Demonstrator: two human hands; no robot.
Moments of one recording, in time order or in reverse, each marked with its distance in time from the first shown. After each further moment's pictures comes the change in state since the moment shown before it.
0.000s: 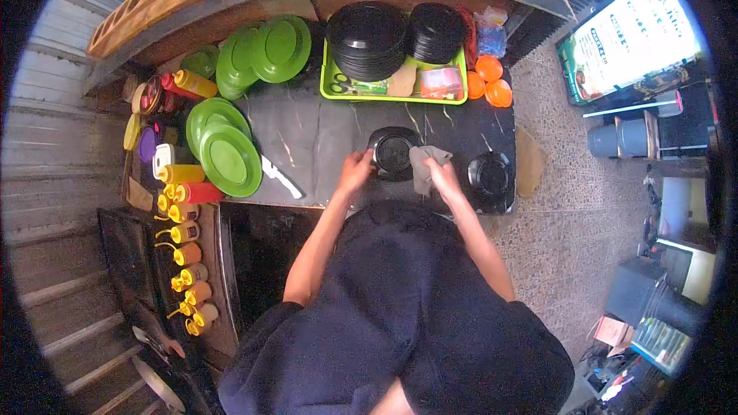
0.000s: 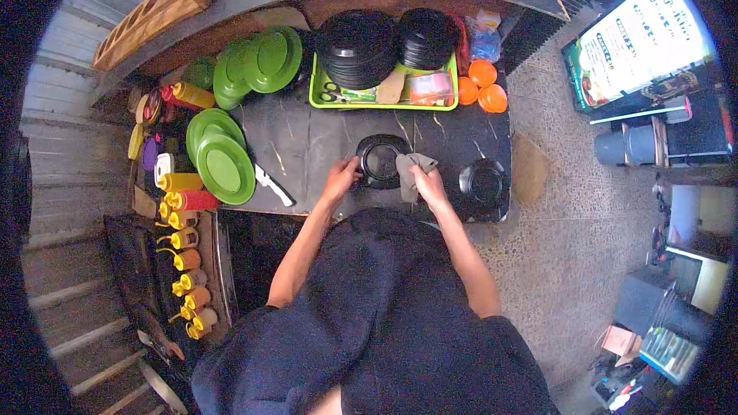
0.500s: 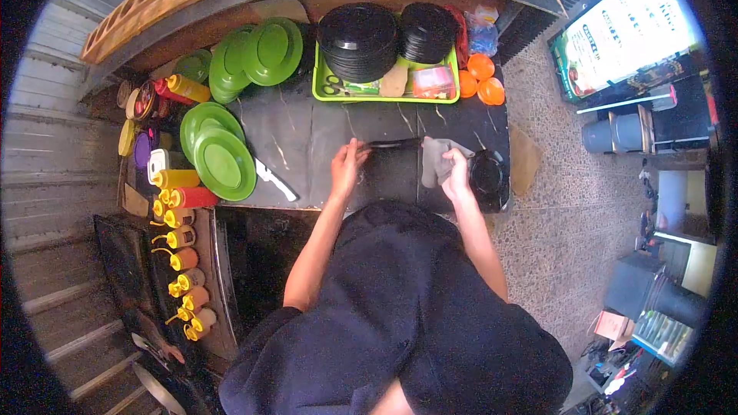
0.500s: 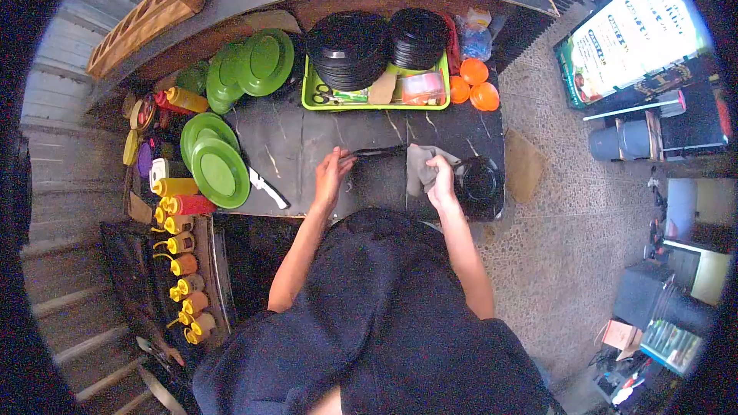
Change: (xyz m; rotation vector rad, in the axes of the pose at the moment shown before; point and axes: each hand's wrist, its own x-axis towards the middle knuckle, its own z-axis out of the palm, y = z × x) left_hand -0.014 0.026 0.008 -0.531 0.142 0.145; right_hand -0.004 -0.033 -0.028 0.824 0.068 0.198
